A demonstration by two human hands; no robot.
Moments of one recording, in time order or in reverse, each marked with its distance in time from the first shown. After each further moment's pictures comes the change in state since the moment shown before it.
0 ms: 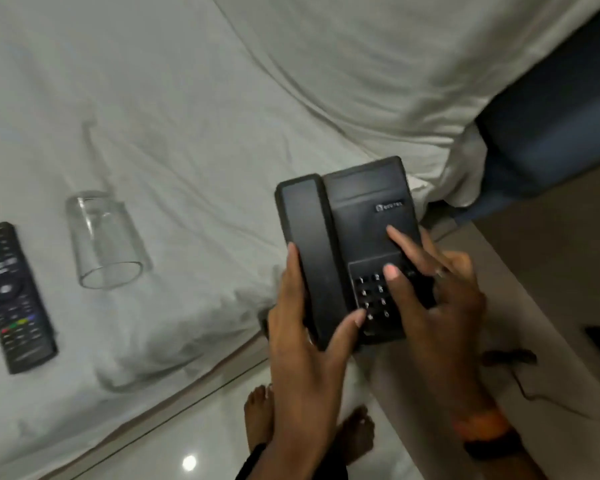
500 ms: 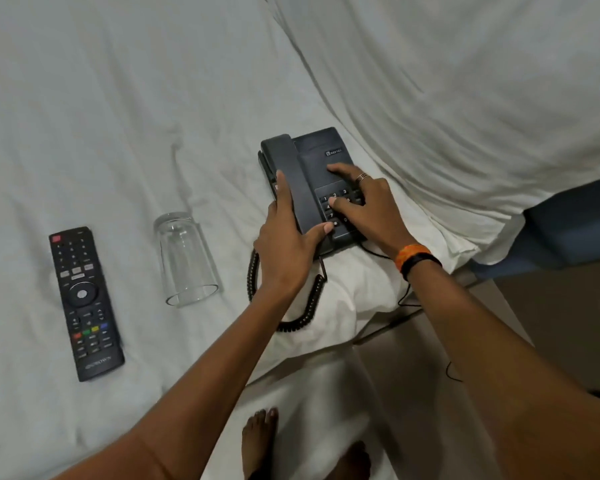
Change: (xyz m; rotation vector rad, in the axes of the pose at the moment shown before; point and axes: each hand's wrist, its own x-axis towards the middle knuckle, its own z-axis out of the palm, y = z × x) left_hand 0.191 -0.012 -0.090 0.299 0.076 0.080; right_hand 0.166 -0.045 0.164 -0.050 -0.517 -0.097
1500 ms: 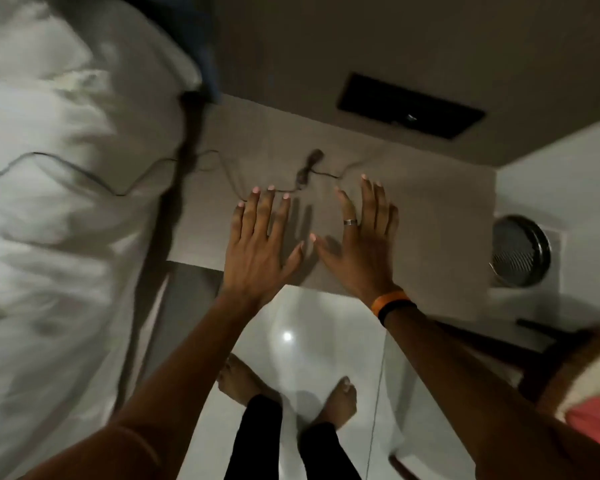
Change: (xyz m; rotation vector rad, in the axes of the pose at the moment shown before) left_hand -0.265 -0.023 0.214 0.724 -0.769 1.090; right_hand -0.468 0.163 -0.006 -0.638 0.534 0.856
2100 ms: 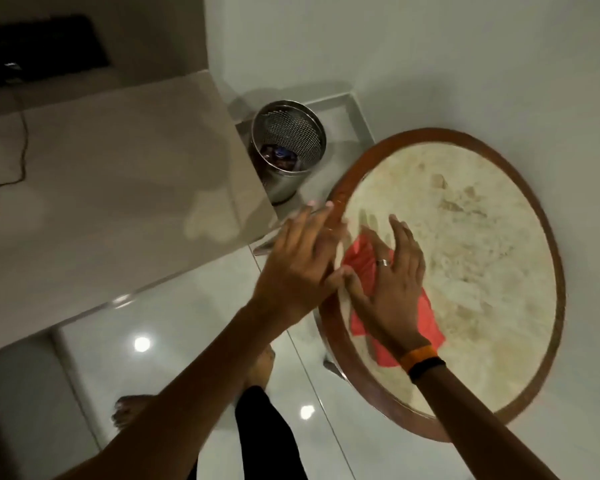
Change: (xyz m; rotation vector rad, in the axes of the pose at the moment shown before) left_hand -0.078 0.409 0.083 -0.359 -0.089 0.956; right_hand -0.336 0.279 -0.092 0.119 0.134 0.777
